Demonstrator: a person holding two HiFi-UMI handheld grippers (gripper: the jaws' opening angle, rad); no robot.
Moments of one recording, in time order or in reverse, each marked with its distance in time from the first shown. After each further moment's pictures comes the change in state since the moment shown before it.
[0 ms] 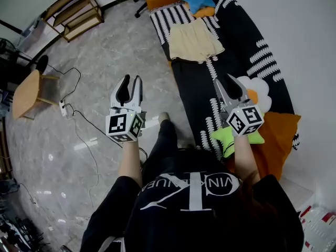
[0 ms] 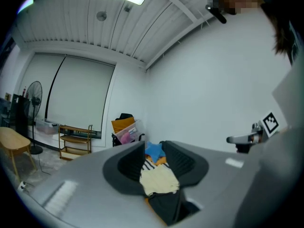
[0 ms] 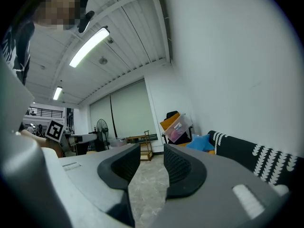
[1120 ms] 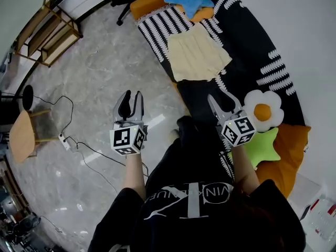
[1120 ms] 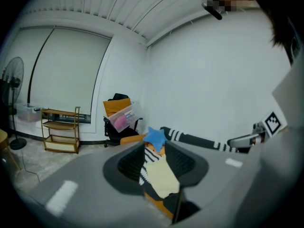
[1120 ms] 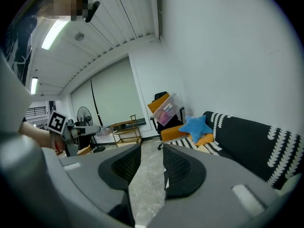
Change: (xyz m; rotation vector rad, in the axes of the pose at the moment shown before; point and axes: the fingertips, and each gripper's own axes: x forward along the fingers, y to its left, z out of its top) left arm 0.247 0.162 -0.072 -0.038 0.192 -0.141; right arm 0.249 -0.043 -0.075 0.068 0.213 -0.155
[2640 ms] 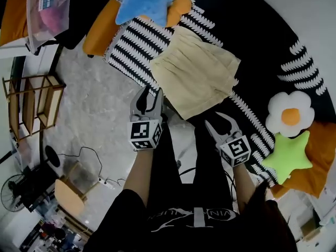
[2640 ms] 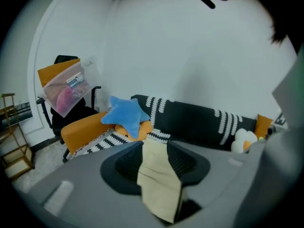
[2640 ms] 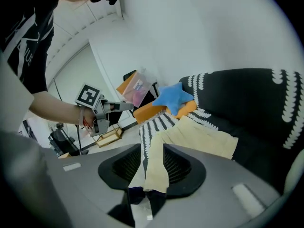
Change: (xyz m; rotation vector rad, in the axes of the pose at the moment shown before) left arm 0.425 -0.060 -0.118 0.209 0.346 -0.440; right arm 0.196 -0.154 -0.131 0.286 0.213 -0.214
